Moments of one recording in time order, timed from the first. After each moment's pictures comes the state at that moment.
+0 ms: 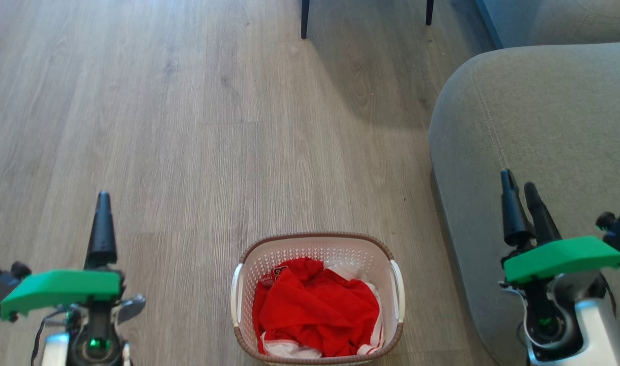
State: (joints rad) left arm -0.03 0.03 0.08 0.08 -1.17 -0.05 -0.05; right arm -0.08 -0.04 -0.01 0.02 0.80 0.12 -0.05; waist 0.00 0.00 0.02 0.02
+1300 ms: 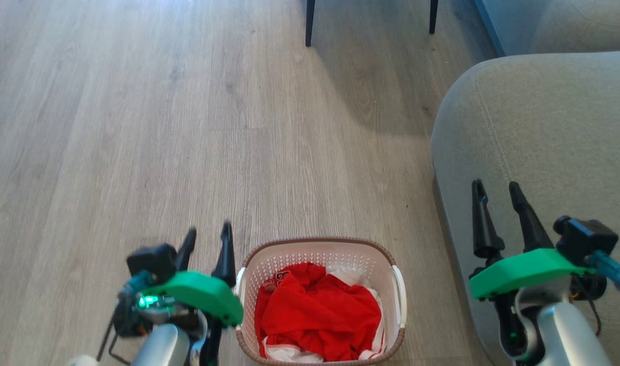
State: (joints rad) left arm -0.10 0.05 -0.32 0.25 -0.50 0.11 -0.16; right arm -0.08 -0.04 0.07 0.06 0.43 0.12 -0.16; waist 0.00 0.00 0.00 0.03
